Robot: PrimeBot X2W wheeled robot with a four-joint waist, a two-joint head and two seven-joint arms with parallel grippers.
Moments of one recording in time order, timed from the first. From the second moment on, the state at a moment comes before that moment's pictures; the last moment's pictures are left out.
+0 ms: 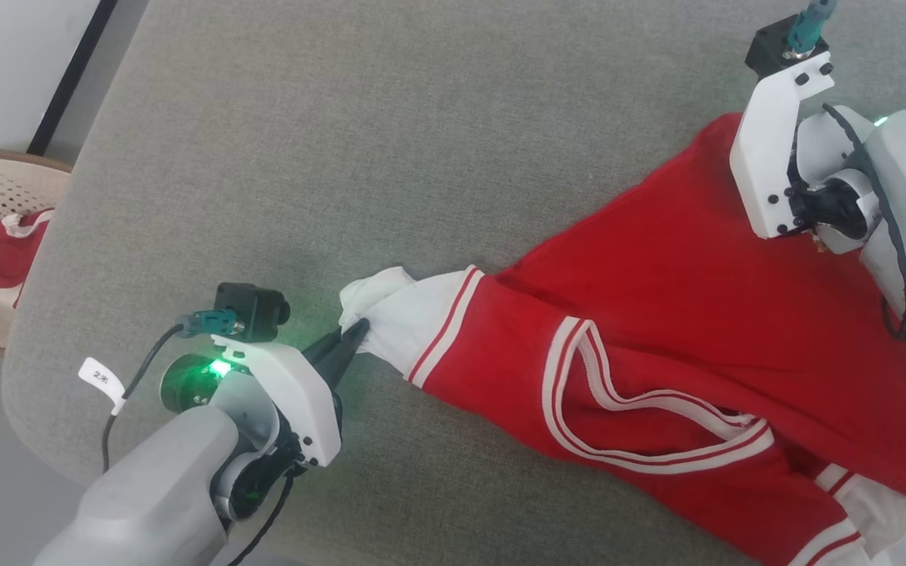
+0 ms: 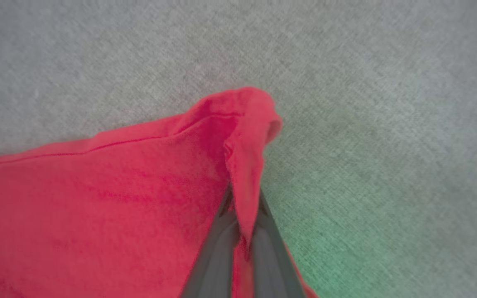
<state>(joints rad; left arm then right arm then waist) -0.61 0.47 -0.87 0.47 -1.05 0.01 -0.03 -1.13 -0.40 0.78 0.87 0.75 0.13 0.75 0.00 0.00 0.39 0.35</state>
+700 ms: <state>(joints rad) -0.77 0.66 -0.78 0.36 -1.08 0.09 0.14 -1.17 -0.51 0.93 0.67 0.95 0.13 0.54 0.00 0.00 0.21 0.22</state>
